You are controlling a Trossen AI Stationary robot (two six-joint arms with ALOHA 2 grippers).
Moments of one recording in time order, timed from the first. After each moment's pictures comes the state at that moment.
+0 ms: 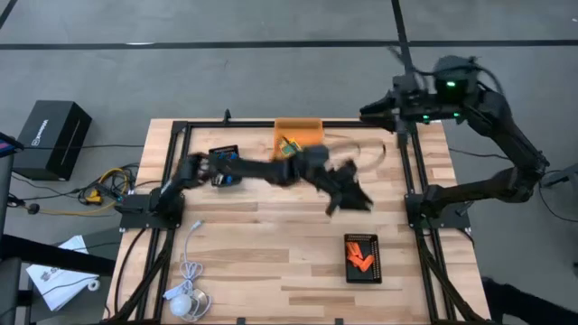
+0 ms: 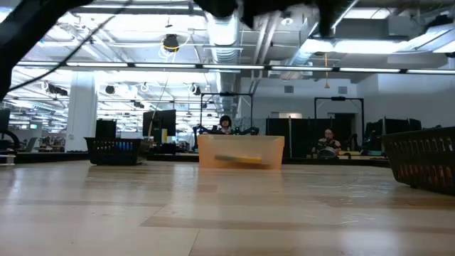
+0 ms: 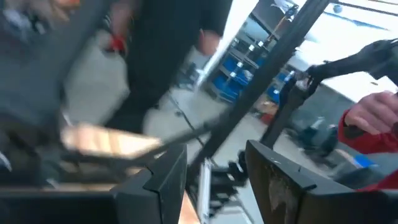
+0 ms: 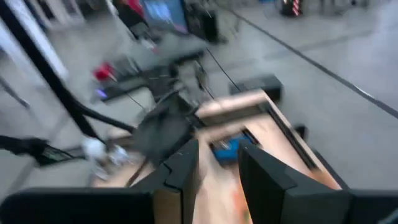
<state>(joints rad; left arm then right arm) 0.04 2.20 1.86 0.35 0.59 -0.55 -0.48 1.14 1.71 -0.87 -0.38 0.07</state>
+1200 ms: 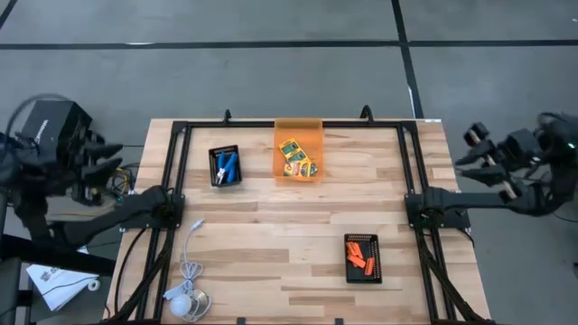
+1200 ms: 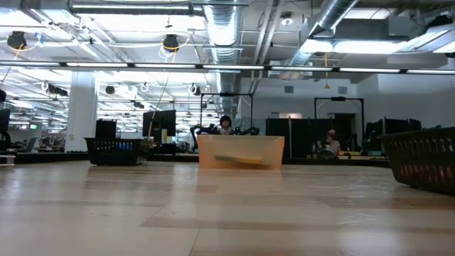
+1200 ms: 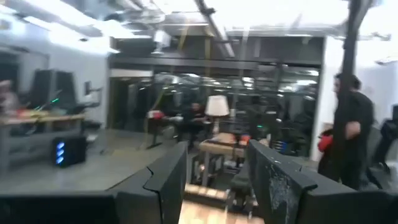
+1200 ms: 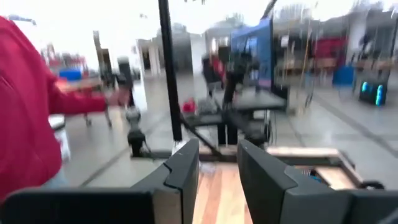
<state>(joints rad) 0.55 0.16 1.17 -0.71 0.22 -0.16 -0.14 0.39 1.33 -0.88 -0.36 0.09</state>
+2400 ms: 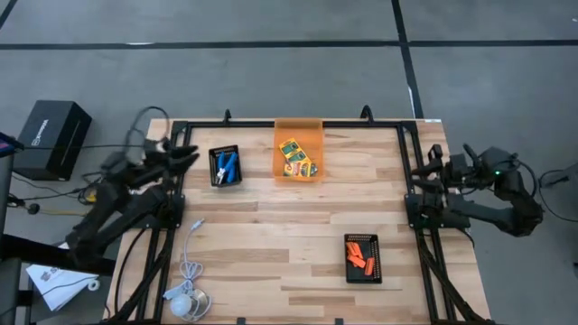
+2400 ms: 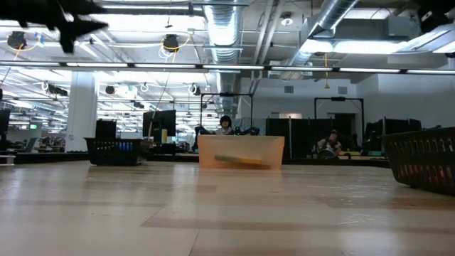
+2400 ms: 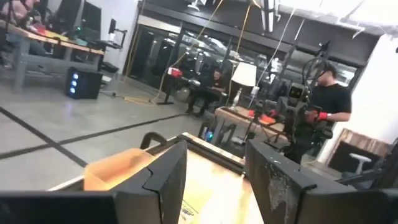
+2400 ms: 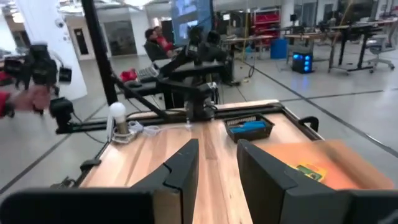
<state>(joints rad) 0.75 0.00 0.39 -0.24 0.32 -0.39 -0.28 0.01 0.68 -0.72 -0.26 0.06</state>
